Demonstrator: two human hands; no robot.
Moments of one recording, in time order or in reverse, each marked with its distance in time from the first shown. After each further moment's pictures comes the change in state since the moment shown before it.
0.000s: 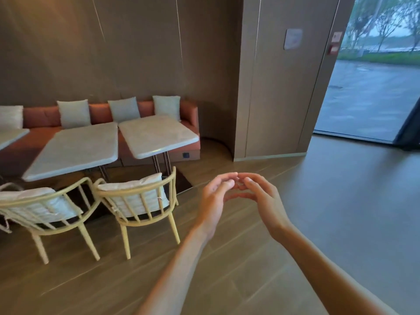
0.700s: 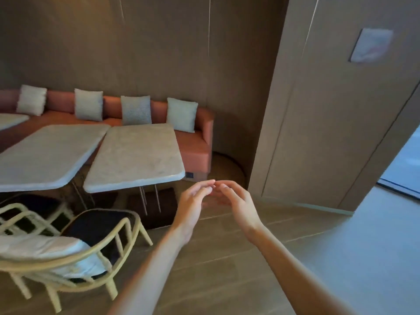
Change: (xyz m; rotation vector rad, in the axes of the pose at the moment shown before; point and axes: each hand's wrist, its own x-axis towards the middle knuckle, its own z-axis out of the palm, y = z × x) left_hand 0.629 -0.121 0.147 0.106 0.355 -0.053; right_hand 0.658 0.161 -0.153 0.045 -0.401 0.073
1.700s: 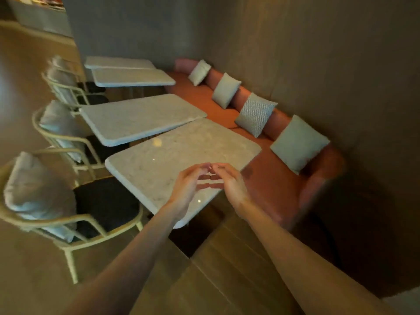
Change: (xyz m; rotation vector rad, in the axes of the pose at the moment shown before) left_hand 0.593 -0.056 0.079 -0.091 0.956 0.031; right_hand 0.696 0.117 -0.039 0.044 -0.955 -0.018
